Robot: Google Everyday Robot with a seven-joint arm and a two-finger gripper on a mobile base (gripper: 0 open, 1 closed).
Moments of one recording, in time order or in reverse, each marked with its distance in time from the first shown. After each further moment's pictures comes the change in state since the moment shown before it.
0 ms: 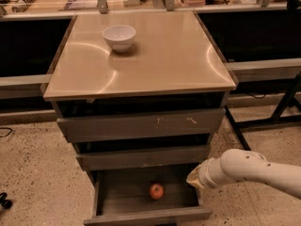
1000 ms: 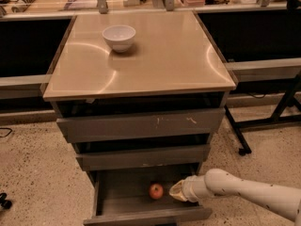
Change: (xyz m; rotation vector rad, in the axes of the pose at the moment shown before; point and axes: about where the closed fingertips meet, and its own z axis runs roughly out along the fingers) arm 0.024 0.018 0.160 -0.108 -0.189 -0.008
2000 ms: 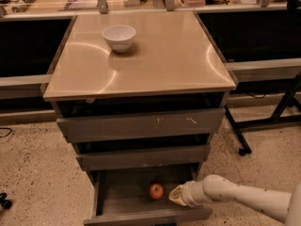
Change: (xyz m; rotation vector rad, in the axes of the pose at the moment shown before) arm 0.026 0.001 0.028 0.005 0.007 -0.065
